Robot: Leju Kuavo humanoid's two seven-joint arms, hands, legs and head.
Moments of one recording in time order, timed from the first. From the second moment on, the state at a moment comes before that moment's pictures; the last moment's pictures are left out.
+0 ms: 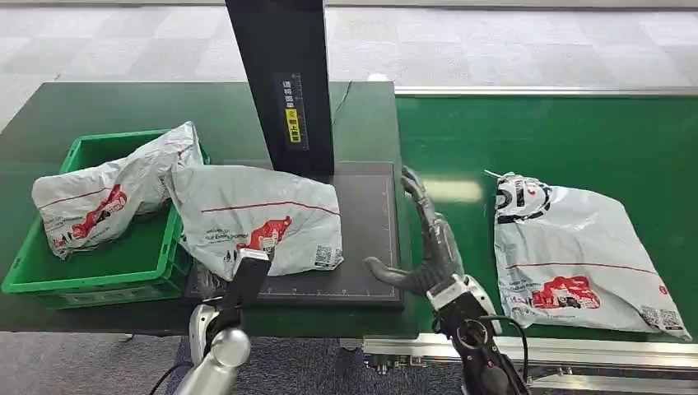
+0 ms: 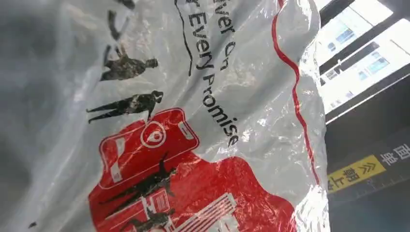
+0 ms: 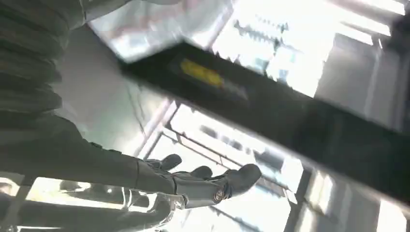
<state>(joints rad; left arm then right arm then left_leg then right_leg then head) -0.22 -0.24 -0.15 -1.10 -0.67 0.55 -0.29 -0.23 0.01 0.34 -1.35 0.26 -0.14 -0.69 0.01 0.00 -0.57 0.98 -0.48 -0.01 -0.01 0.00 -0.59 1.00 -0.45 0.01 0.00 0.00</state>
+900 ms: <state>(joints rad) -0.25 -0.24 -0.16 -1.07 -0.65 0.54 -0.30 -0.14 0.01 0.31 -1.64 0.23 -0.18 -0.54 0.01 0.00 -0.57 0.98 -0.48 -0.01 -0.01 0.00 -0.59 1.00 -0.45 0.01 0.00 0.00</state>
